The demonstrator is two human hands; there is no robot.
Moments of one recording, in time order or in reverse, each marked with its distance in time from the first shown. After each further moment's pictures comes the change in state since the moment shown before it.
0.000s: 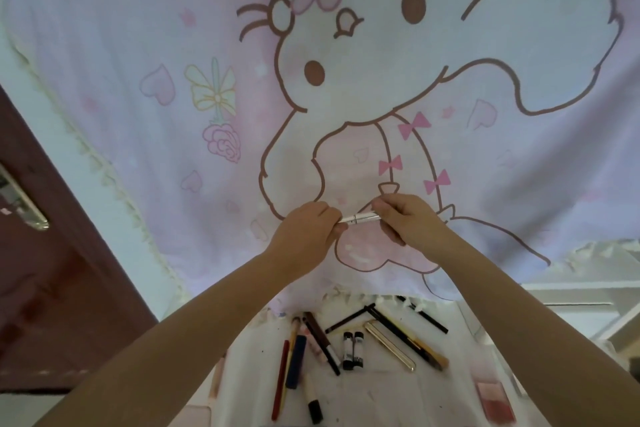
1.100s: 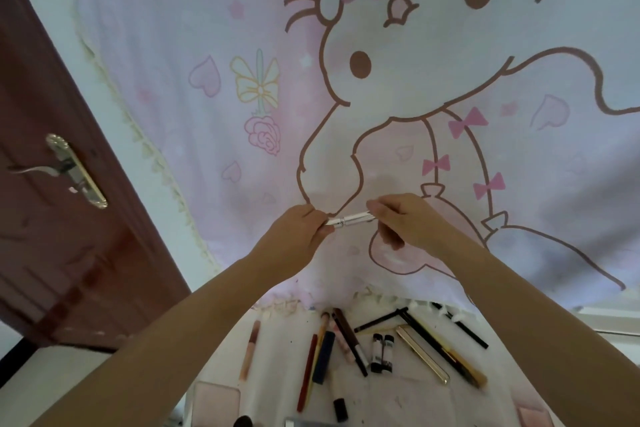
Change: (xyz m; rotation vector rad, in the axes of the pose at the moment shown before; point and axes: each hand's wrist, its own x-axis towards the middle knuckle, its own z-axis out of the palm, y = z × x) left_hand -0.037 -0.033 -0.030 -0.022 -0.086 -0.201; right_hand 0.027 -0.019 0.033 0.041 -0.207 -0.072
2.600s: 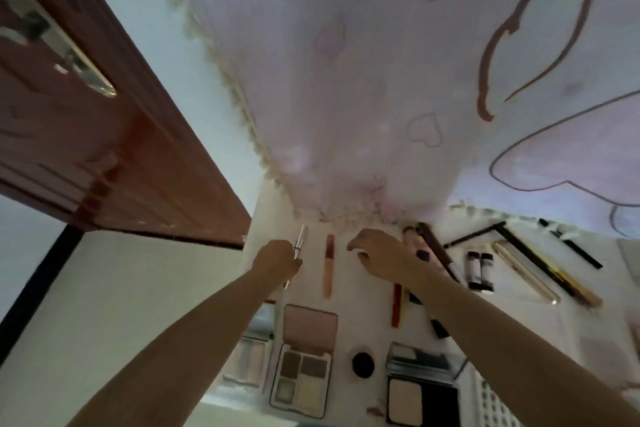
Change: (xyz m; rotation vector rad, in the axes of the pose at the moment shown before) left_hand -0.151 -0.214 0.144 0.032 -0.775 -0.812; right_hand 0.050 0.126 0.274 -0.591 -0.489 0.172
